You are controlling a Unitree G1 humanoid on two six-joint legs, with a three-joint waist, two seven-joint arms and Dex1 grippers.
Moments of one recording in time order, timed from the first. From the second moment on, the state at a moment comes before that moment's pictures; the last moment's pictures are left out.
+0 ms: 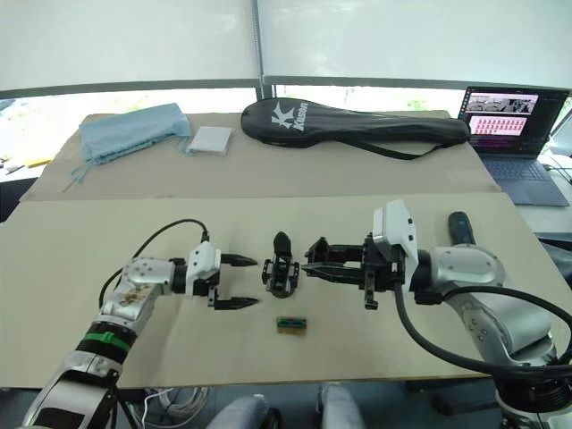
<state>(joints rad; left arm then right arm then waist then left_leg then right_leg) -0.50 0.46 -0.18 0.44 -0.17 -0.14 -1.28 -0.30 -0.77 -0.04 -0.51 0.76 0.52 1.00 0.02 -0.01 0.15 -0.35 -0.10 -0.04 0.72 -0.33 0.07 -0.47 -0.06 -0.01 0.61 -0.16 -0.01</state>
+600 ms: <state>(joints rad) -0.52 0.34 -0.25 0.45 -0.13 -0.12 -1.23 -0.30 -0.77 -0.03 -0.56 0.77 0.57 0.96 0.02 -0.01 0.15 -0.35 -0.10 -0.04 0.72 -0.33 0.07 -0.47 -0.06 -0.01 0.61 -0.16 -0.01</state>
